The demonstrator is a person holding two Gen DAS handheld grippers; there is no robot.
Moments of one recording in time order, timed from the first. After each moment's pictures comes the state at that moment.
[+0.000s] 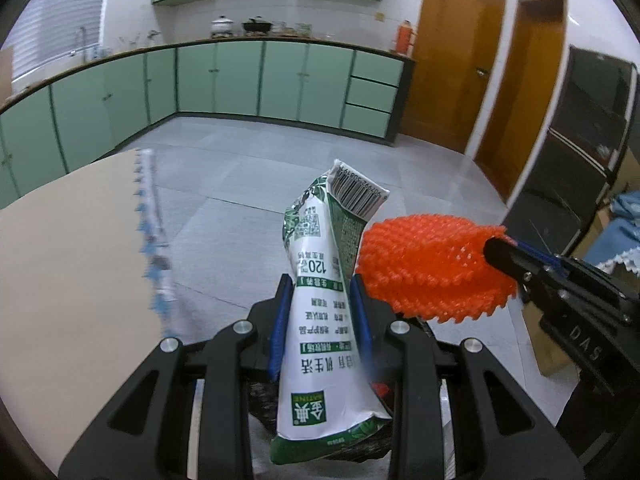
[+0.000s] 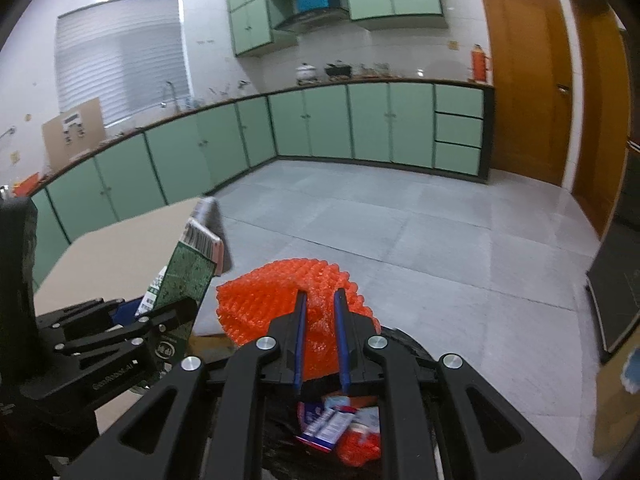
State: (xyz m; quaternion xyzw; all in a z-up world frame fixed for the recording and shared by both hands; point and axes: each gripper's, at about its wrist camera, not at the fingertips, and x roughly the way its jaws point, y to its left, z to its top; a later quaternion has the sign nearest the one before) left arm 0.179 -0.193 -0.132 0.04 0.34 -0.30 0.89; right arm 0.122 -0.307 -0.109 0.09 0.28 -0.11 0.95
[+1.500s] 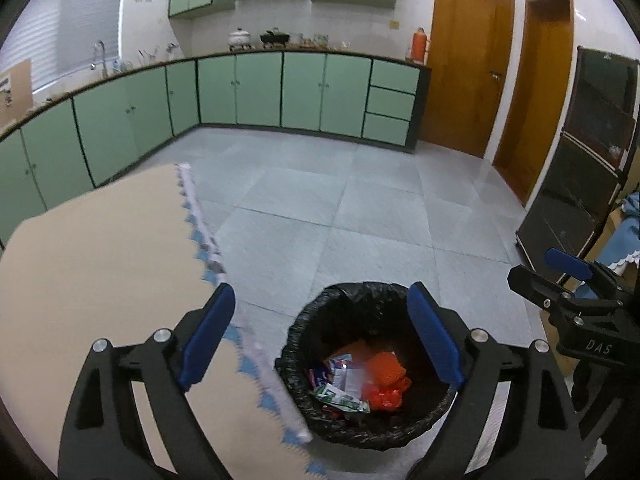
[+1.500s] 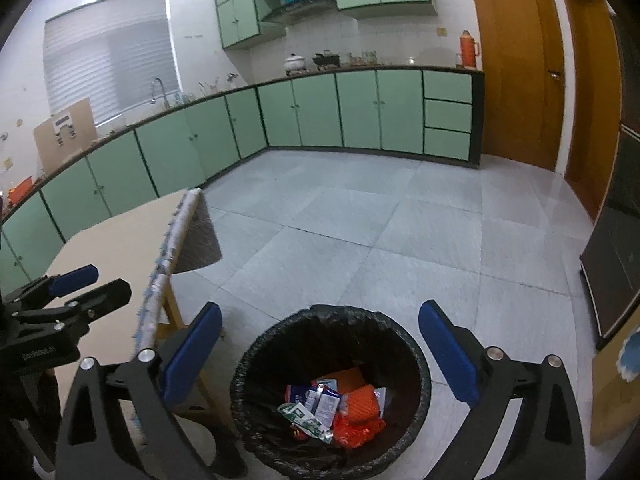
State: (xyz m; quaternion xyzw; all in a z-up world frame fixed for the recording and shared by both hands) left arm 0.163 -0.143 -0.086 0.05 0.32 -0.25 0.91; right arm 0.095 -0.313 -0.097 0.10 0.29 -0.10 0.95
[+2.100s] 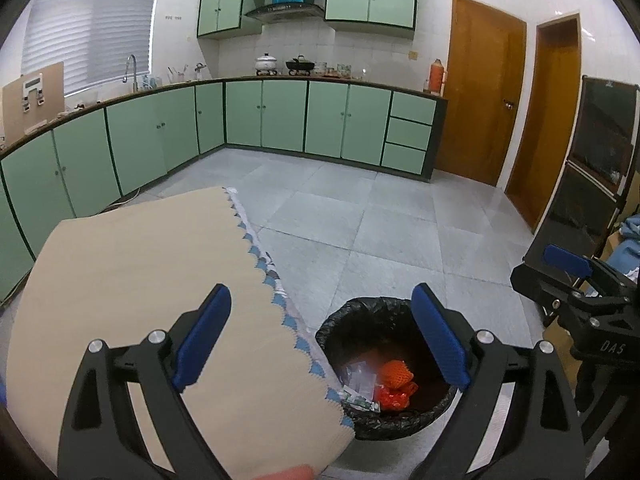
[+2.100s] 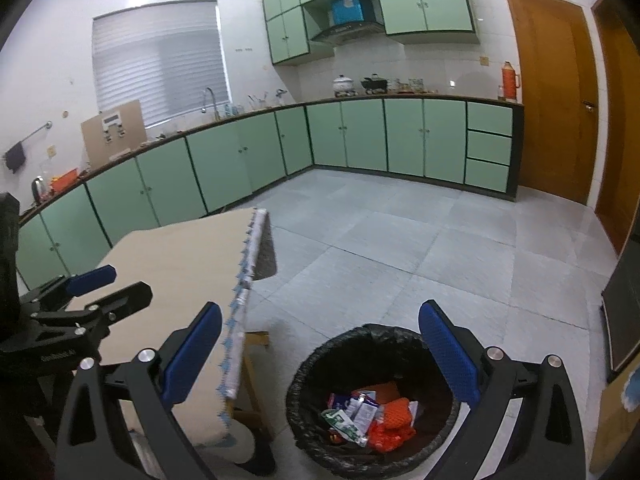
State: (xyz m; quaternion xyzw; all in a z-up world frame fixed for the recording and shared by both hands) left arm 0.116 -0.081 -0.032 0.03 0.28 -0.22 0.93; right arm 0.069 -0.245 -0.035 0.08 0.25 -0.03 0.96
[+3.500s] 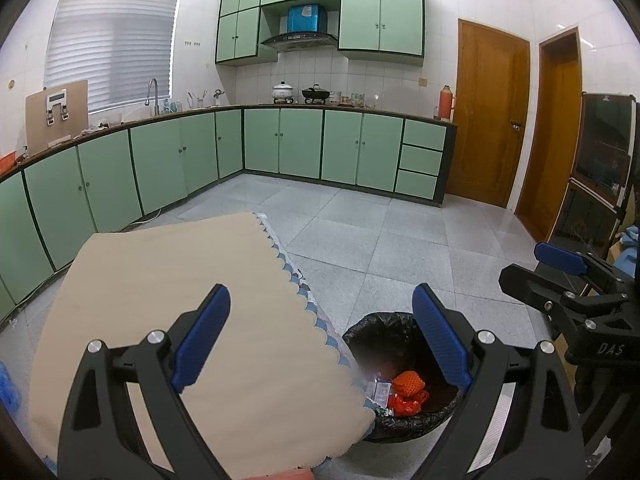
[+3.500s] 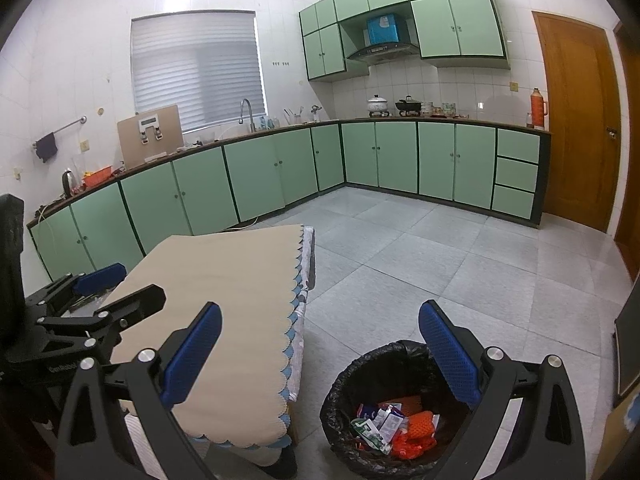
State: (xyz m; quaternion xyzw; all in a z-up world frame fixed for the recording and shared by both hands) left arm 0.073 -0.042 -0.010 0.02 0.23 -0.20 0.95; right arm 0.044 -0.197 -0.007 0.06 0.22 0.01 0.97
